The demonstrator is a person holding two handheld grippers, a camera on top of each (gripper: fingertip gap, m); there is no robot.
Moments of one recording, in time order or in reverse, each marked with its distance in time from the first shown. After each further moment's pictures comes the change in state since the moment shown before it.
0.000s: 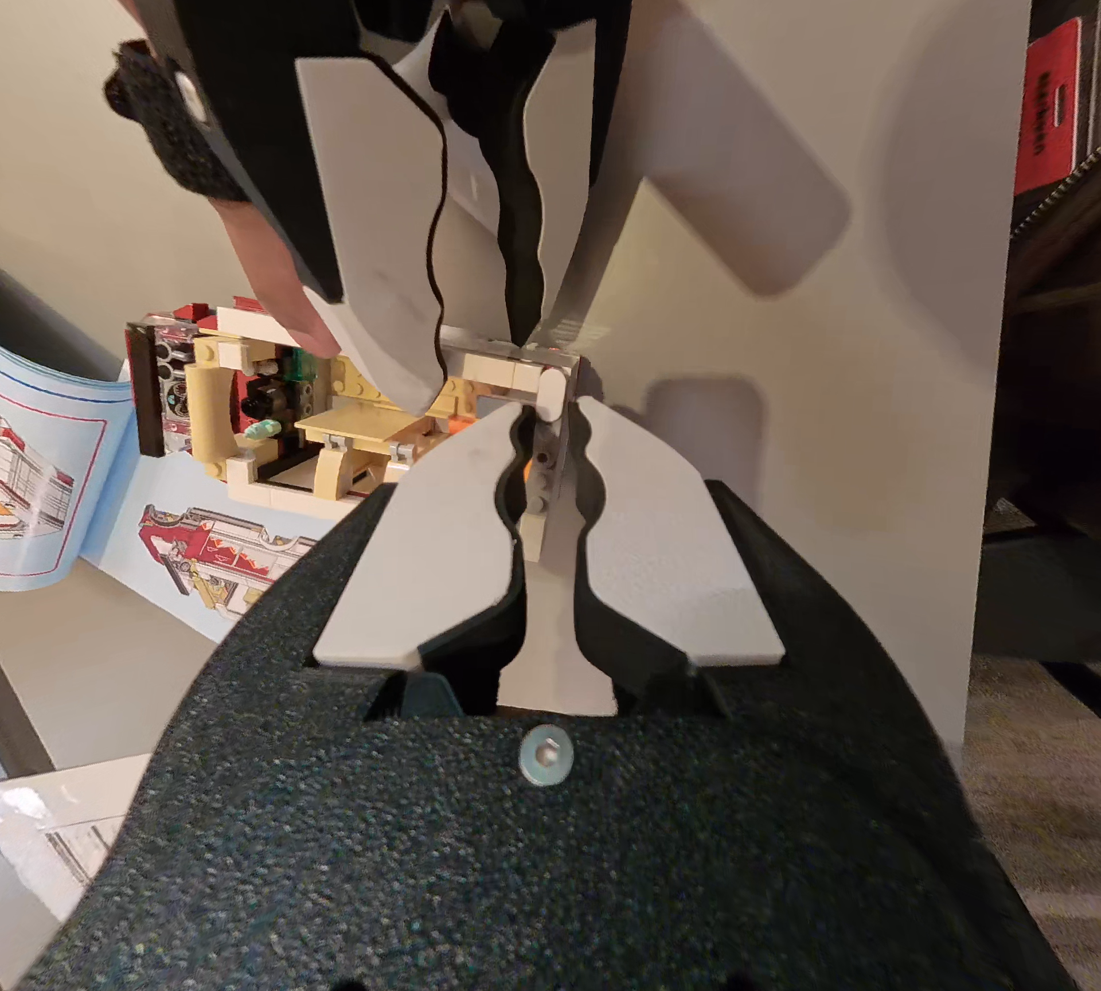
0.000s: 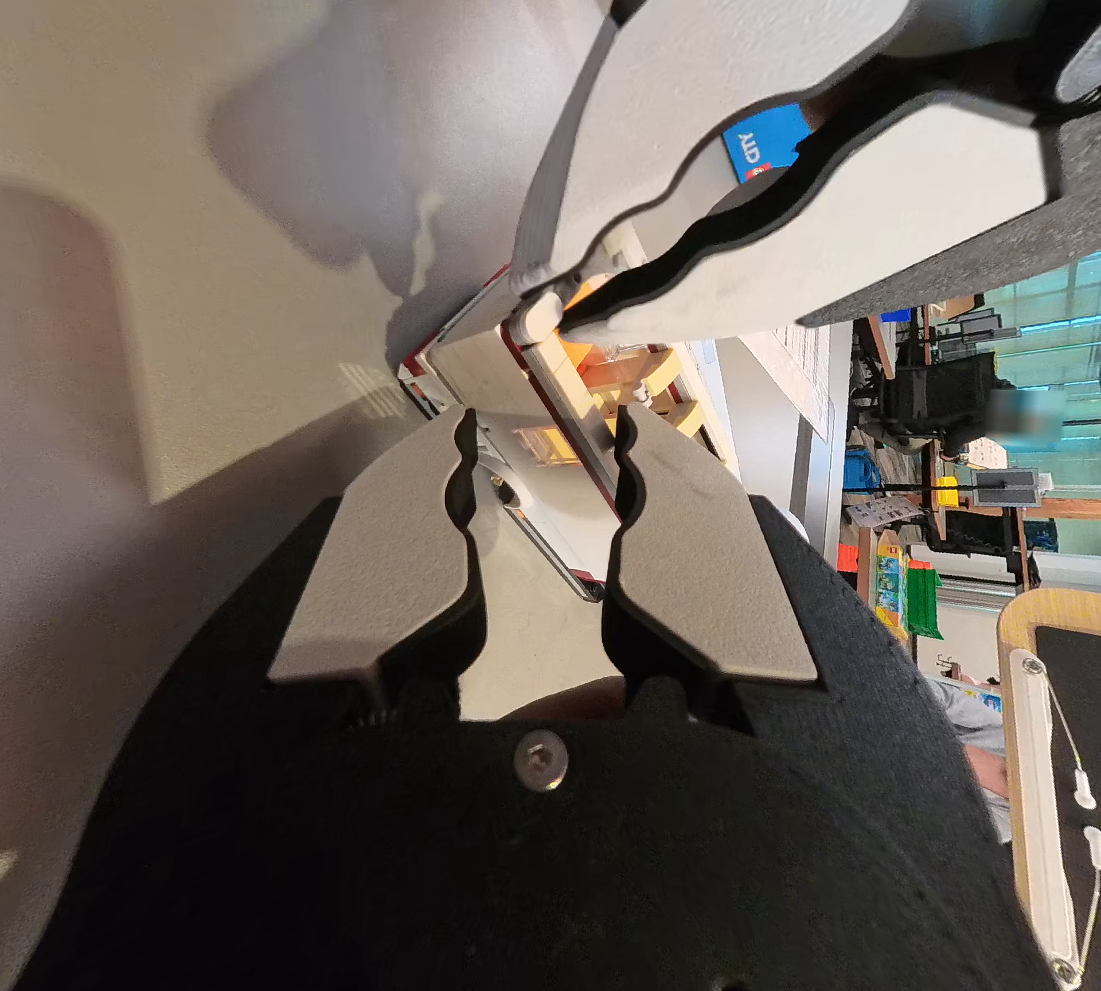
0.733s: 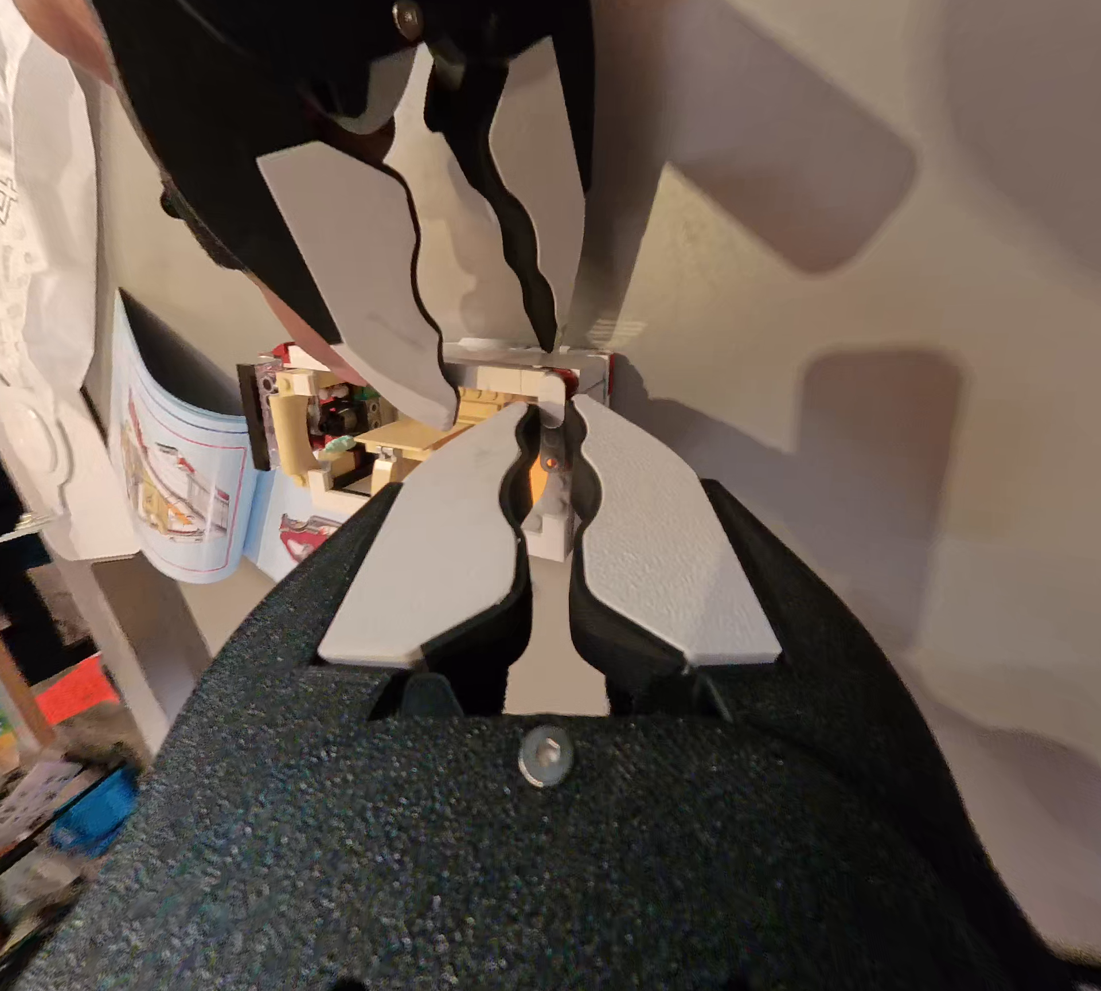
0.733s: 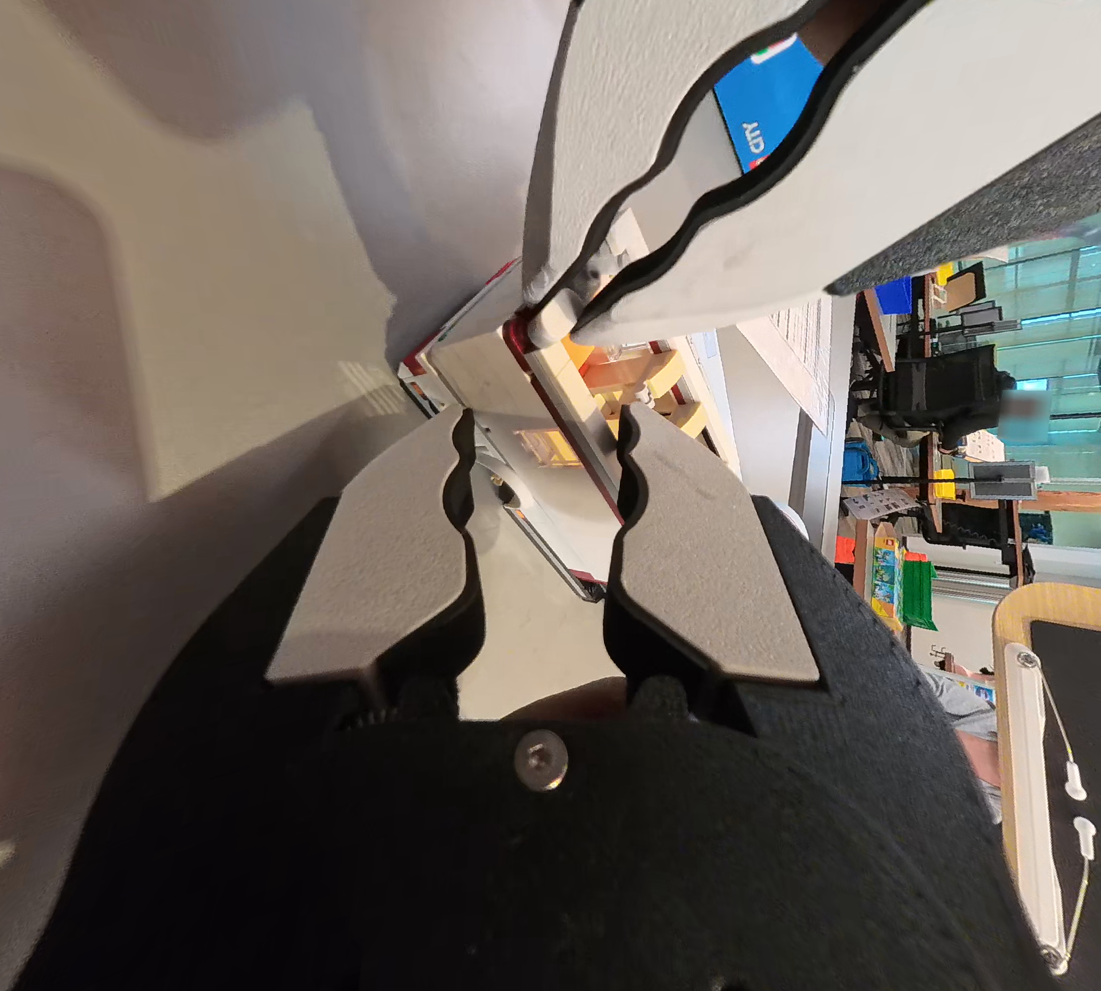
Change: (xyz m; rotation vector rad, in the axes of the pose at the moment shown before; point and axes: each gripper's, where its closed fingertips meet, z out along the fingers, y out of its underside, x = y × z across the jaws) left arm -0.005 -0.003 -0.003 0.002 -0.184 0.193; right arm 0.000 0.002 0.000 -0.020 0.000 -0.006
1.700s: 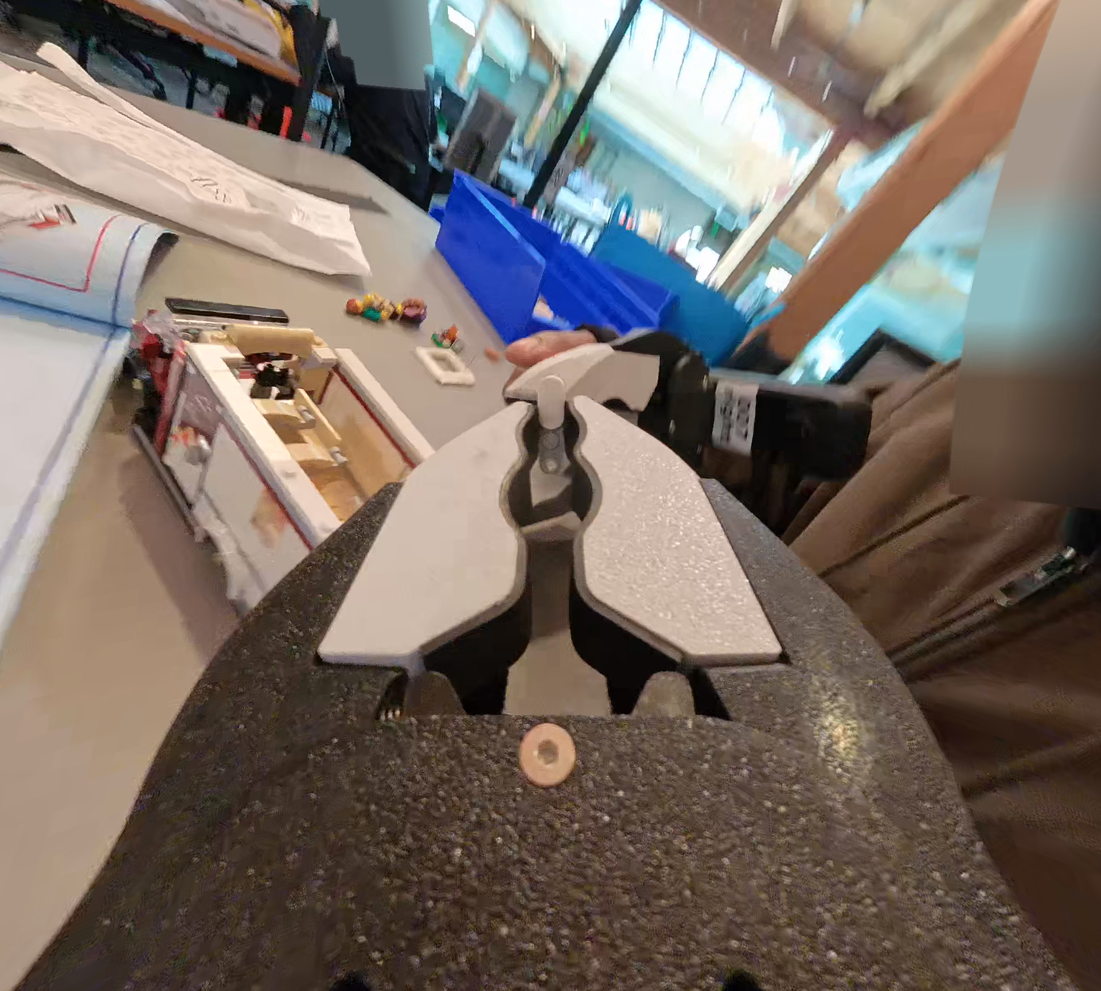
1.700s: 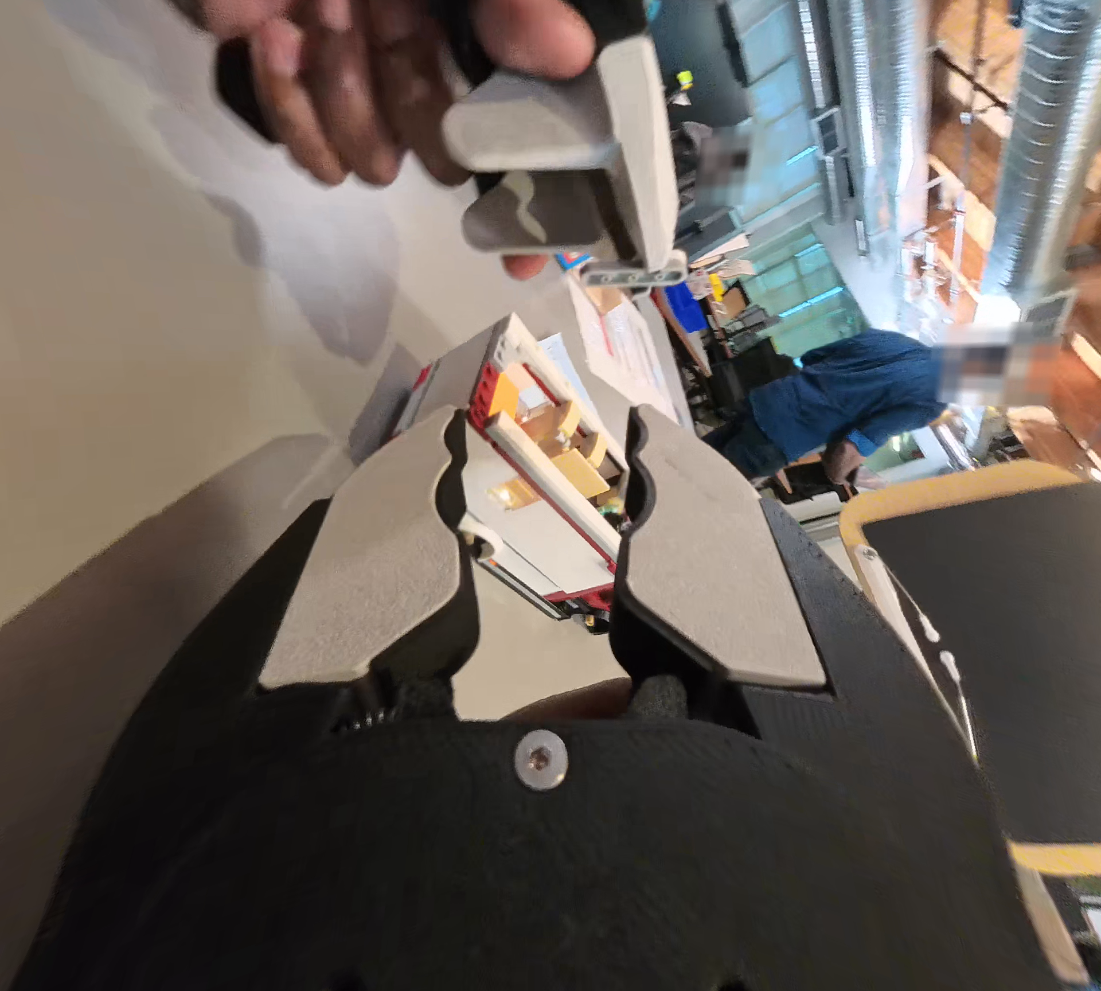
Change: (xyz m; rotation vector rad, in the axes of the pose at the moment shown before) left arm -0.018 -0.016 -0.065 1.250 -0.021 -1.203; right arm 0.013 -0.034 -0.041 0.147 0.384 0.112
